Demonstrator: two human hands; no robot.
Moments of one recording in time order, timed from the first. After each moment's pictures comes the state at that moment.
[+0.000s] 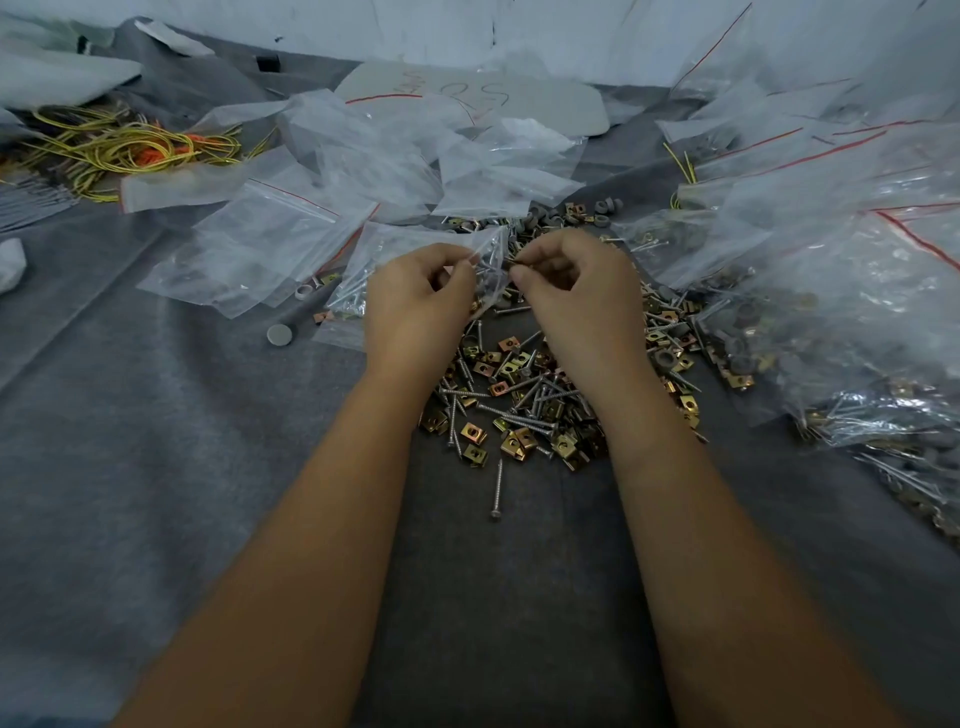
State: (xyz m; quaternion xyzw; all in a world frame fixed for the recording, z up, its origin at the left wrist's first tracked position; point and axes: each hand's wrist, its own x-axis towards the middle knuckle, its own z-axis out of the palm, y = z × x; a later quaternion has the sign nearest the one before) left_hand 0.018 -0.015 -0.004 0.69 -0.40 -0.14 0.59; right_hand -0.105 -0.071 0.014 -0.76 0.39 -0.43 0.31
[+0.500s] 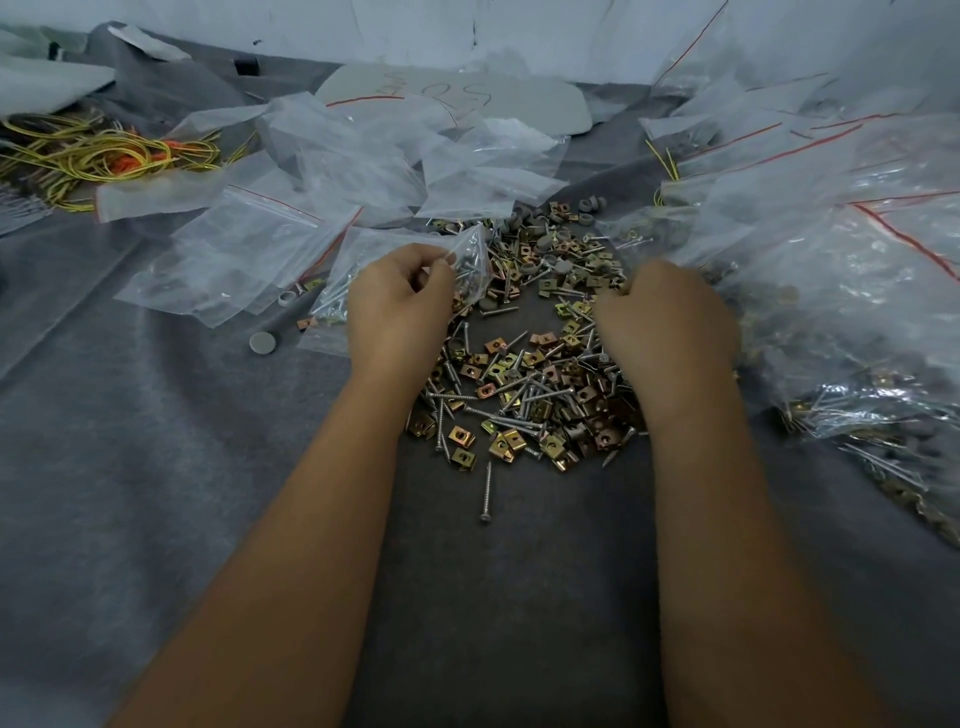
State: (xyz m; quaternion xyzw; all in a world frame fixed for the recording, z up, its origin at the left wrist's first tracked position) left_hand 0.020 -0.018 -0.007 0.69 -0.38 -0.15 0.60; right_hand -0.154 -0.082 0.029 -0.76 0.63 -0.17 0.06
